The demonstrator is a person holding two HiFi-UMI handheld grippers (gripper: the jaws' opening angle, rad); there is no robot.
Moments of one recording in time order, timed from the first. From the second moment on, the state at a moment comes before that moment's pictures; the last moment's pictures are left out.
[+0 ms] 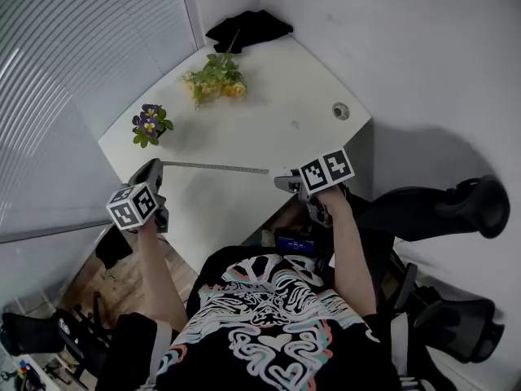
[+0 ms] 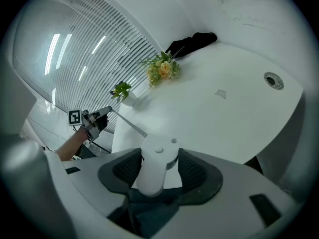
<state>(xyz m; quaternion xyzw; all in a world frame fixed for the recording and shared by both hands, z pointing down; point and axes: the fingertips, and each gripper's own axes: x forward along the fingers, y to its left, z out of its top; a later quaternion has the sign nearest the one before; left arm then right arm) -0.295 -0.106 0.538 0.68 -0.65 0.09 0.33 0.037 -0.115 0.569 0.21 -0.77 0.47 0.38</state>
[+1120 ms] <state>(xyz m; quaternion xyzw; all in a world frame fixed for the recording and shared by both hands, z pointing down) -0.270 -0.111 0.570 0.68 -0.62 0.15 0.35 0.044 -0.124 0.593 0.21 -0.75 0.47 0.41</state>
